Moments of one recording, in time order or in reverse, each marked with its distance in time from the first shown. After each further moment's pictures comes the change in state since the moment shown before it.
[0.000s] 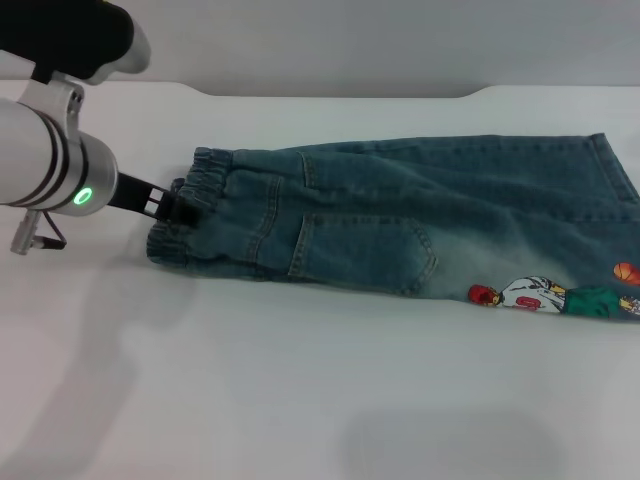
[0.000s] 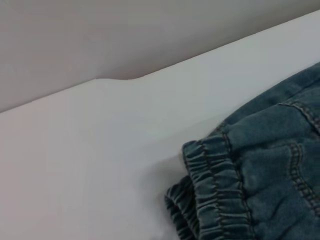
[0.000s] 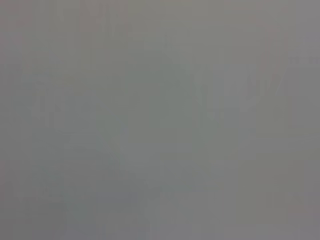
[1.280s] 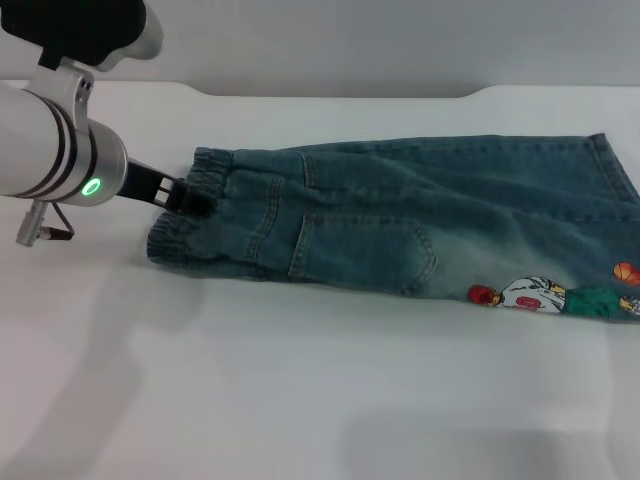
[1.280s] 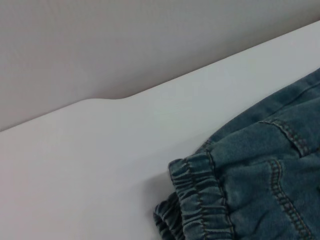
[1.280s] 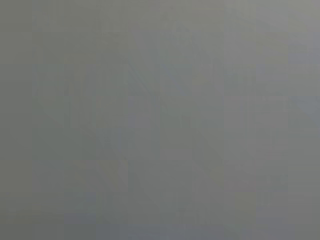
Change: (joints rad) left arm 0.000 0.003 0.031 -0.068 0.005 -0.028 -0.024; right arm 0.167 0.008 -0.615 -0.730 -1.084 -0.911 1.389
